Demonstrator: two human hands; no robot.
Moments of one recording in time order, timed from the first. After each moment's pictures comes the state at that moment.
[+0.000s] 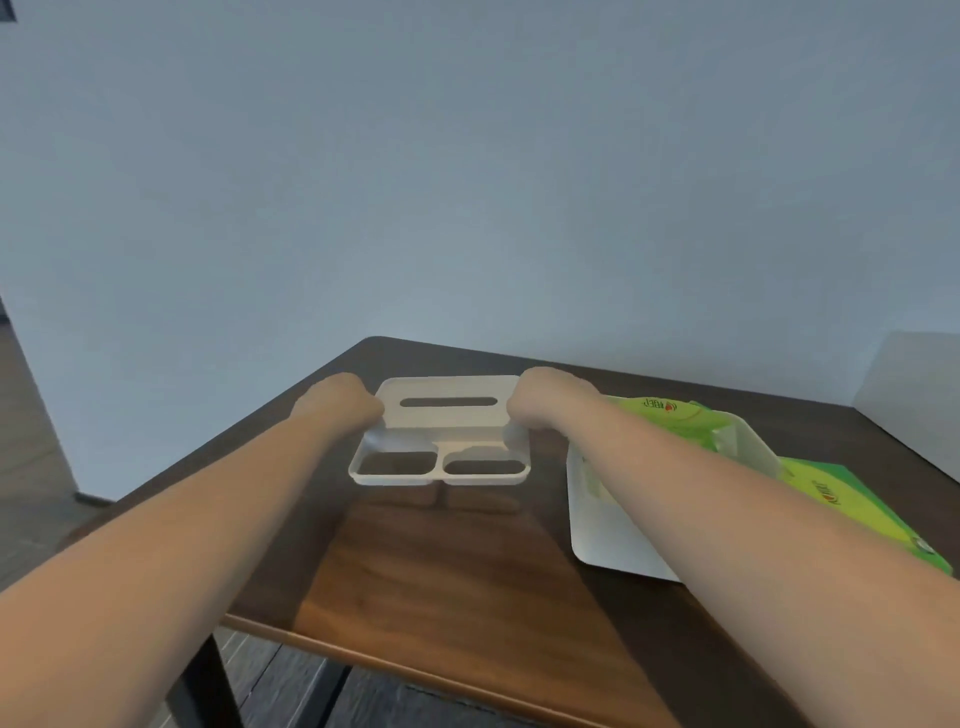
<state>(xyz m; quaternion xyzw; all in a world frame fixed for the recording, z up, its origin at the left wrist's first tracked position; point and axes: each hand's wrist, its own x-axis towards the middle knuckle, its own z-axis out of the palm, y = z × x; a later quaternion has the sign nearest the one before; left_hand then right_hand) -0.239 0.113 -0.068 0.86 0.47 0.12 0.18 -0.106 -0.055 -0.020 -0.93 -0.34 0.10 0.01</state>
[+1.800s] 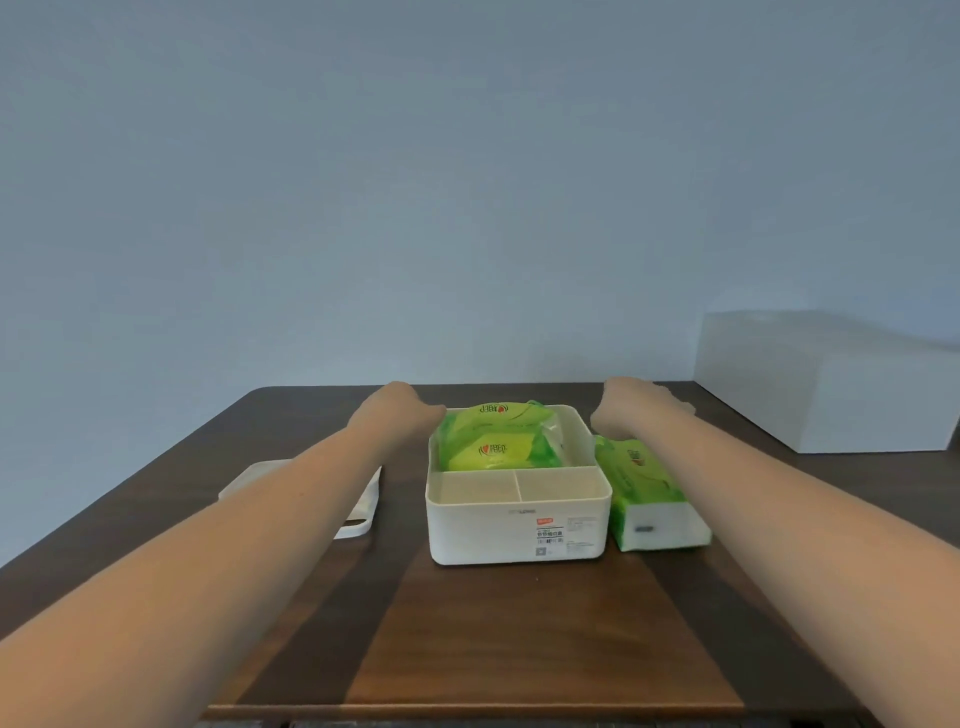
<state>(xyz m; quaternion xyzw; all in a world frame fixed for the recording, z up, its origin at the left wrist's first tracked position) -0.125 -0.048 -0.031 0.90 0.33 0.15 0.25 -0.013 -0.264 -0.011 -0.99 -0.12 0.01 0.11</state>
